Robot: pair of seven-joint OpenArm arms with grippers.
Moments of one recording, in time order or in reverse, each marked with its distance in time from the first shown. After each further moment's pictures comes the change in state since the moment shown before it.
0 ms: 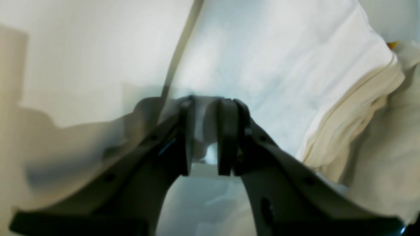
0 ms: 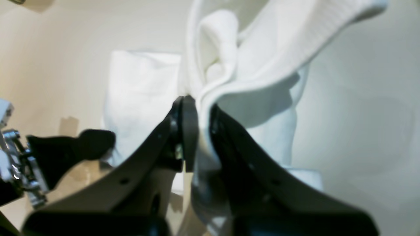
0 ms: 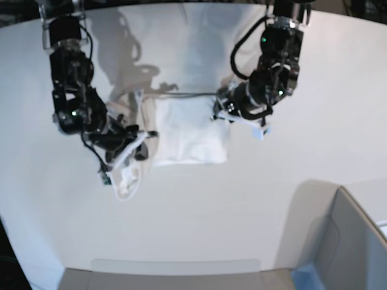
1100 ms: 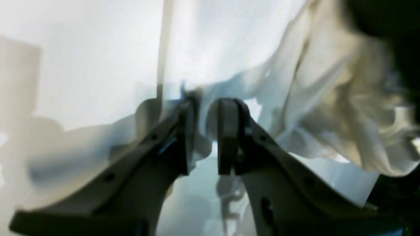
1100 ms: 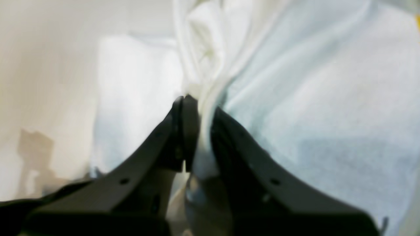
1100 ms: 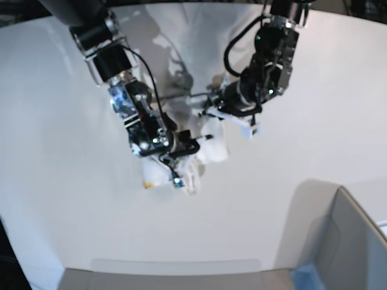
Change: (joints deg) left arm -0.2 0.0 3.5 1.2 0.4 0.1 -0.1; right arm 11.8 -13.9 -16.3 -29.1 -14.7 0.3 4.4
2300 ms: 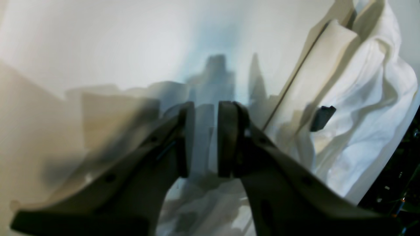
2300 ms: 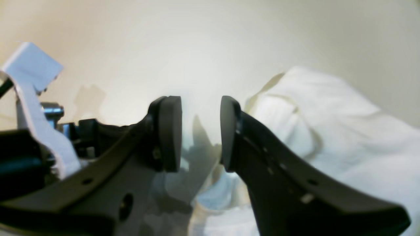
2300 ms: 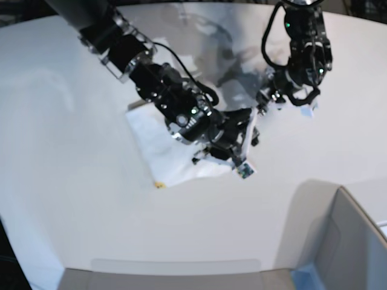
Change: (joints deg) left arm 9.0 1.7 -26.7 9.1 0.2 1.1 7.2; right arm 1.1 -3.5 -15.9 19.5 0.0 0.0 -4.3
